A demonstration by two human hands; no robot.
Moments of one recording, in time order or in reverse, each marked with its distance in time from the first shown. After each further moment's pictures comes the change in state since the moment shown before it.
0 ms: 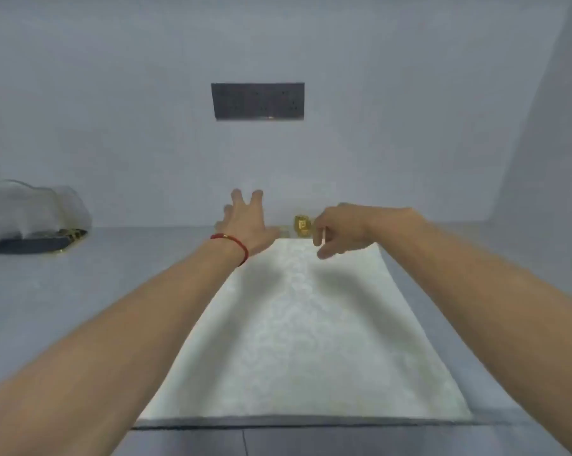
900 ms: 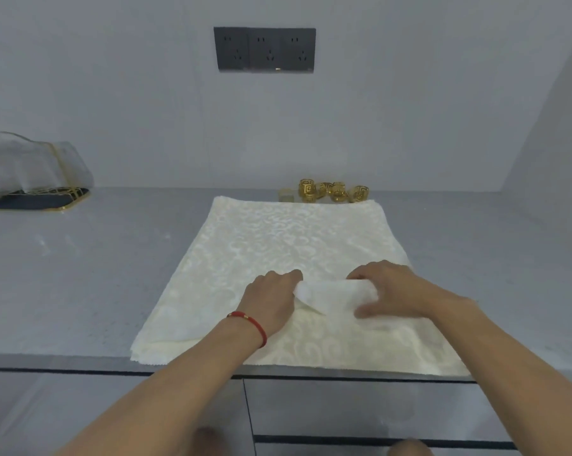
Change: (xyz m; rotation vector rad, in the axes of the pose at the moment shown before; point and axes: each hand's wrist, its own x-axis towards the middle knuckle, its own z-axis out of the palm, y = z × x) left_hand -0.141 -0.004 0.097 0.119 -0.271 0.206; right_hand -0.063 0.071 0.177 0.150 0.008 0.043
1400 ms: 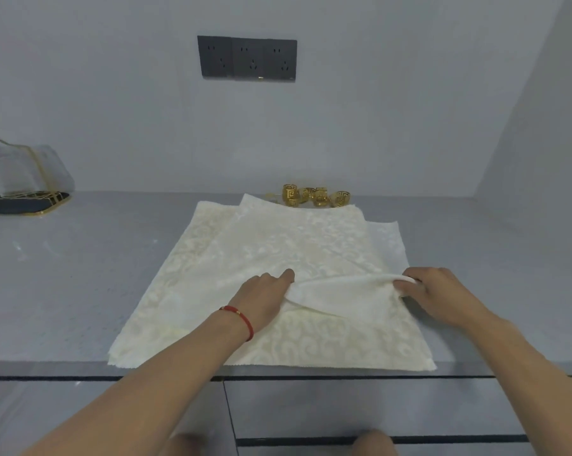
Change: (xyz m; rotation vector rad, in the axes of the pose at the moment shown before) left_hand 0.016 0.007 0.011 0.126 -0.019 0.160; right_hand -0.071 0.057 -0.023 0.193 0.284 0.223
